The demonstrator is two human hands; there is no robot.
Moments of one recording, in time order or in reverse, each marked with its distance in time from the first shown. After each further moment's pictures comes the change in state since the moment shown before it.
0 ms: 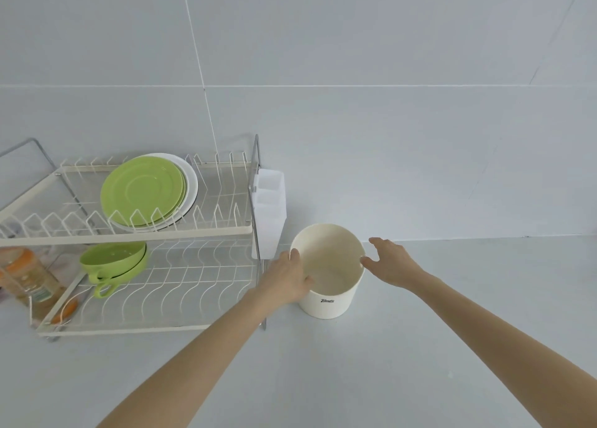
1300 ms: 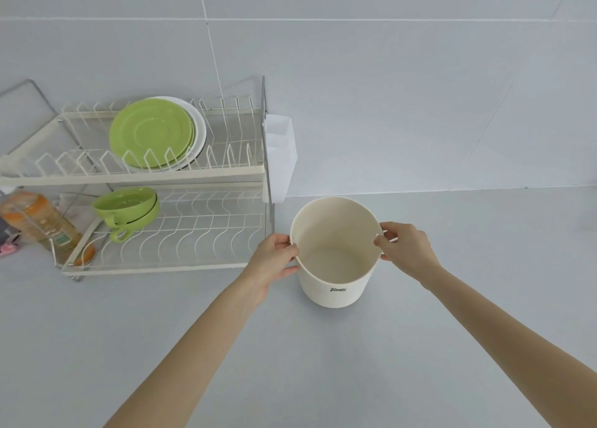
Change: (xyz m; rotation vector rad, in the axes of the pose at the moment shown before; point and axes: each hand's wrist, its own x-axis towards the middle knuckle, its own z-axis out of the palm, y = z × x) left_hand -0.068 -0.040 0.030 -1.226 0.021 -0.252; right_hand -0.073 0.006 0.042 0.333 0.188 0.059
